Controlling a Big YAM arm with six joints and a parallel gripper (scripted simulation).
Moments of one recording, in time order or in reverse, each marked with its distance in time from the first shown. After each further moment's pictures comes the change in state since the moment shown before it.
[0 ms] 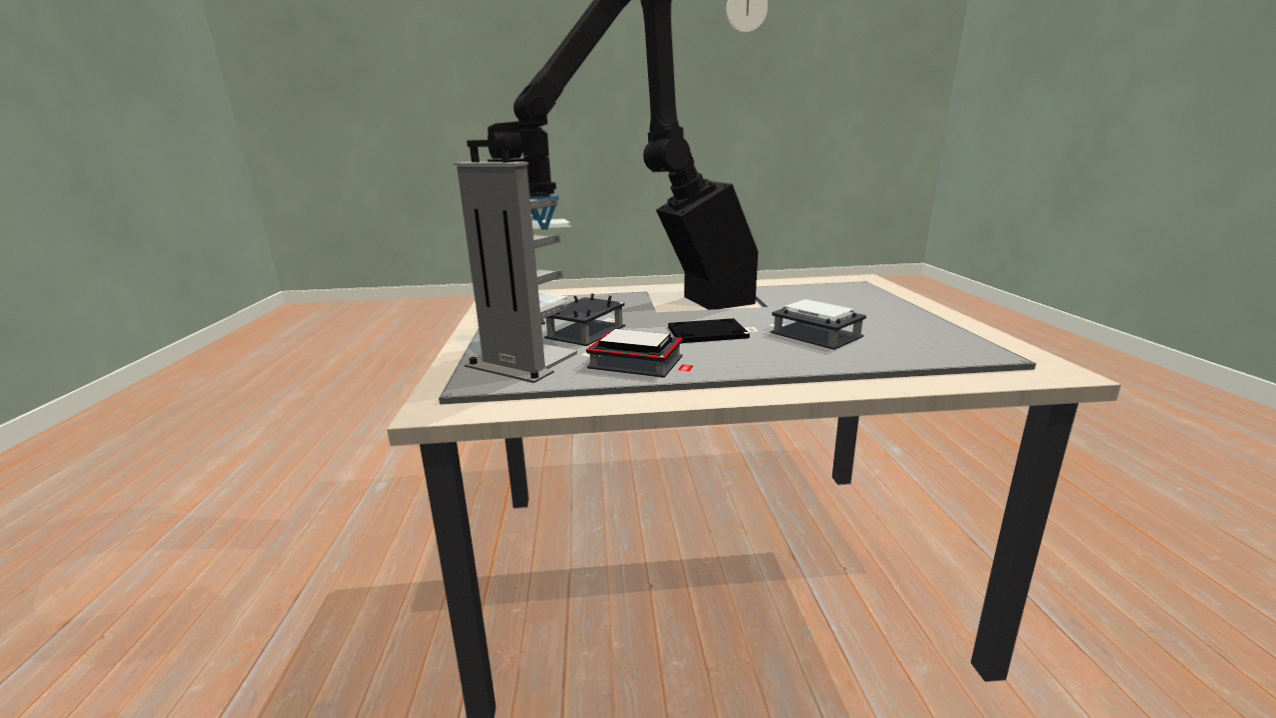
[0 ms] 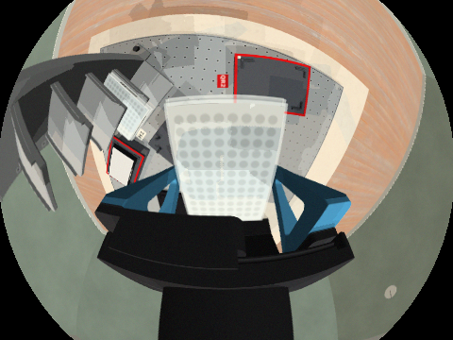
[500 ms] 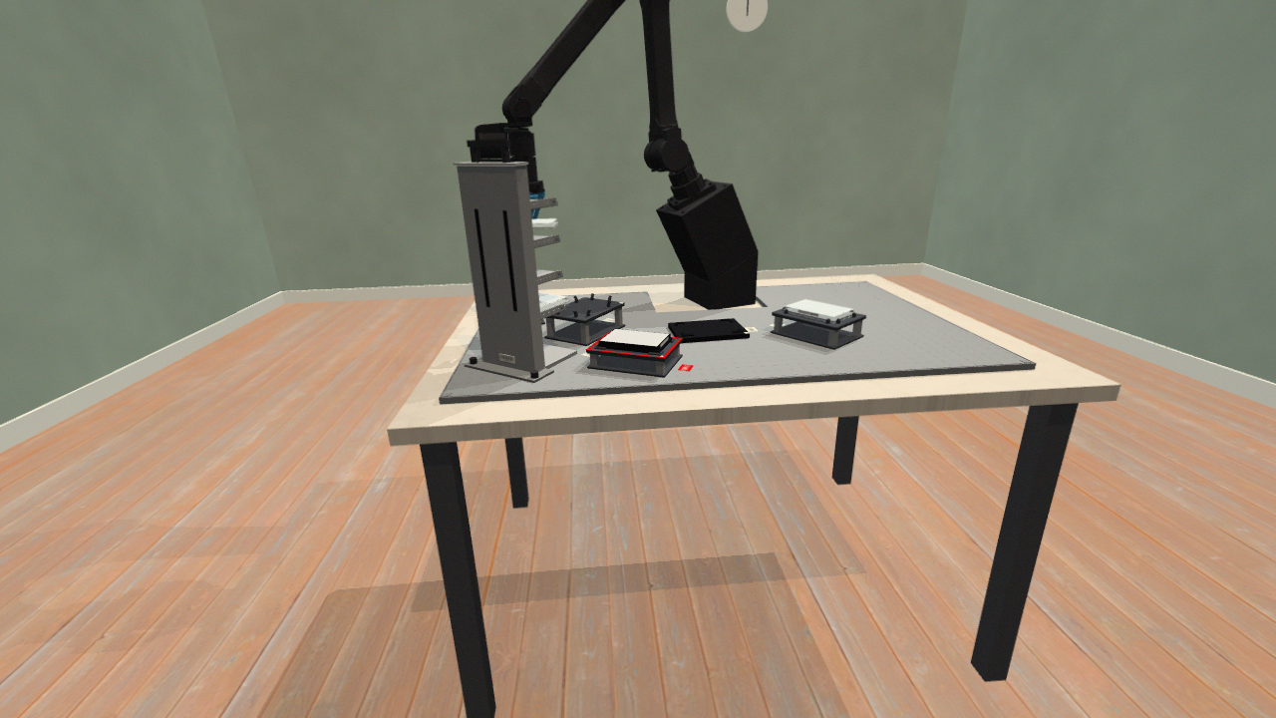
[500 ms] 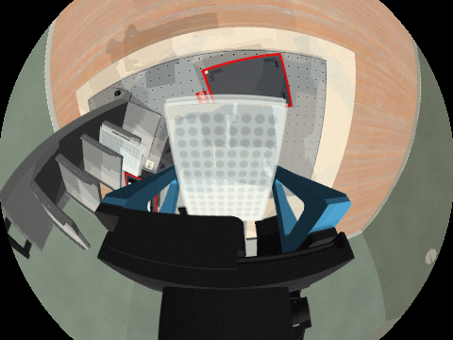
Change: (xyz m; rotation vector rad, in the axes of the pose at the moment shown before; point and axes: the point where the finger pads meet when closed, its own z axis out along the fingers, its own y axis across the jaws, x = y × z) arm -0.025 -0.034 0.000 0.001 0.002 0.302
